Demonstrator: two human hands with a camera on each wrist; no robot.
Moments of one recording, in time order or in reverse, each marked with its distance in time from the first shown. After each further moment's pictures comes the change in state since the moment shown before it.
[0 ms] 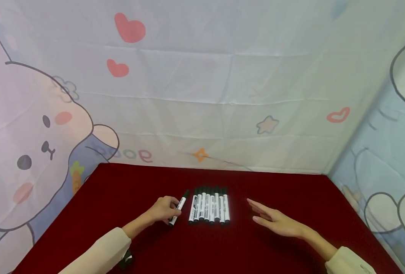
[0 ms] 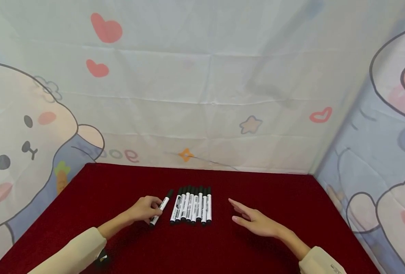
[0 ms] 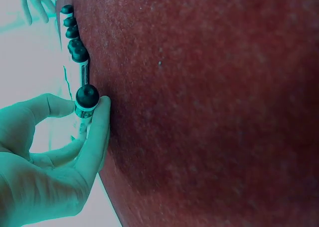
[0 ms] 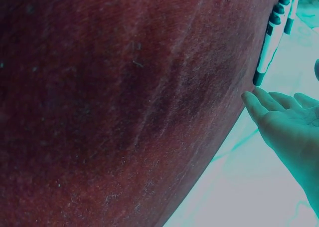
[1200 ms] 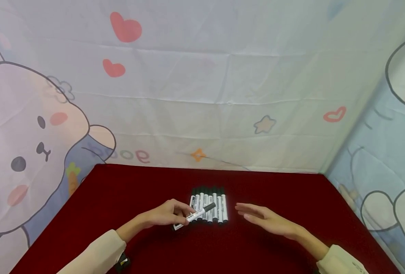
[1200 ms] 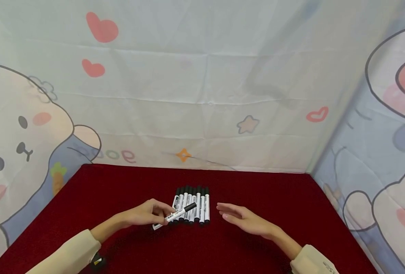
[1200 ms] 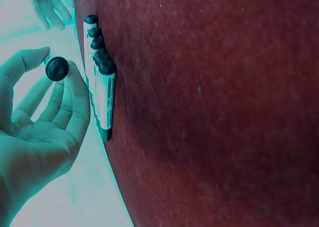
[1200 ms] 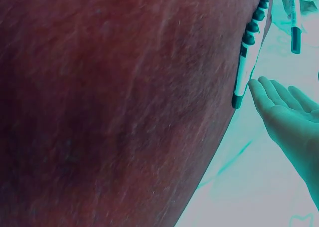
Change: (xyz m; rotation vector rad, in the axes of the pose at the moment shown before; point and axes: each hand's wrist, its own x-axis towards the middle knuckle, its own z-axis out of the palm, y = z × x) left_hand -0.002 0.016 -0.003 -0.092 -0.377 0.255; right_hand 0.010 -0.022 0.010 0.240 -0.050 0.033
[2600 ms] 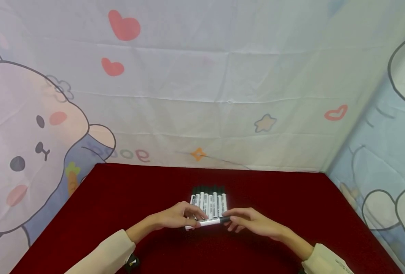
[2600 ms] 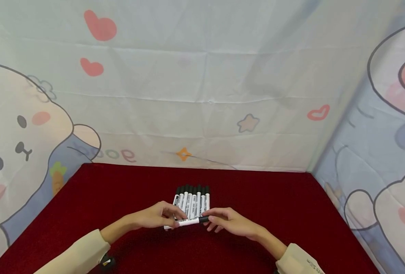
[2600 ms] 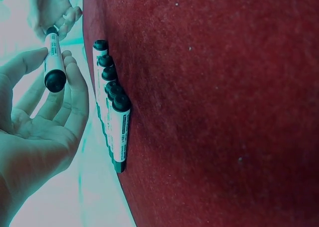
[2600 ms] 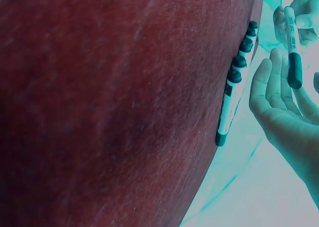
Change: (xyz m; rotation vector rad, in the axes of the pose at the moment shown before) left_hand 0.014 0.017 0.019 -0.029 -0.103 0.055; right_hand 0.025 -0.015 0.029 0.099 -0.045 -0.063
